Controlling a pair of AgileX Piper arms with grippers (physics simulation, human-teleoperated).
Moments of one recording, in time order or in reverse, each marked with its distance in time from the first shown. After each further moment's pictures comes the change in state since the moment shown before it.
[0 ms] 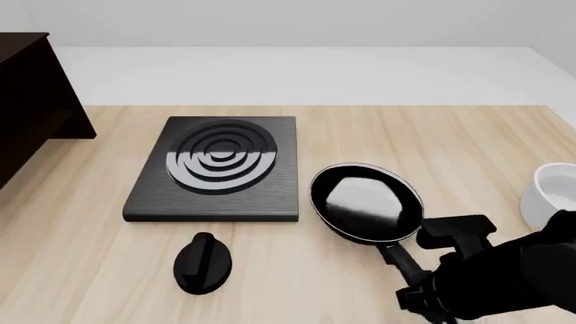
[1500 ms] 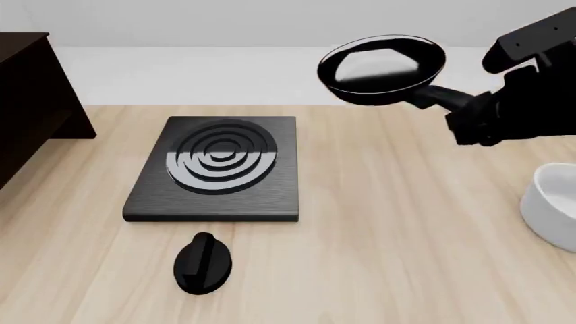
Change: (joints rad) left arm -0.036 0.001 -0.016 0.007 -0.049; right arm -0.364 -0.103 -0.500 0.046 -0.667
